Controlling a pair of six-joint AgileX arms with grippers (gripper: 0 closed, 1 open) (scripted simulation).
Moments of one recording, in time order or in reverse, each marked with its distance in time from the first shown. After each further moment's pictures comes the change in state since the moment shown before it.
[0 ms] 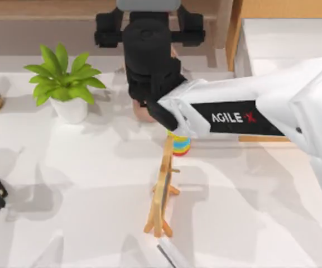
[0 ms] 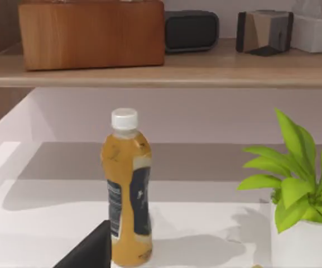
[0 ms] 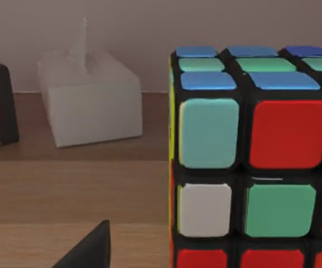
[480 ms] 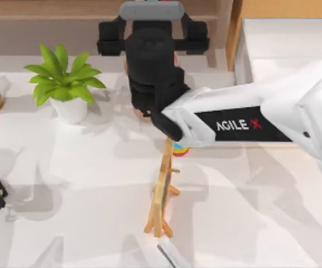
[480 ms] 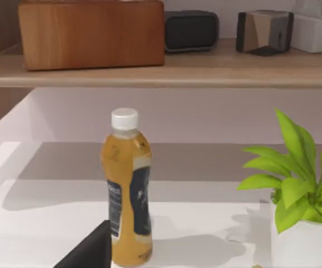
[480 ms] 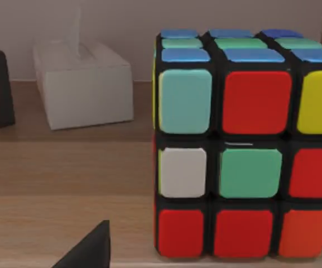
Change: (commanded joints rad) left arm 0.000 0.000 0.000 0.000 0.000 0.000; right arm 0.027 -0.049 -0.093 0.042 0.026 0.001
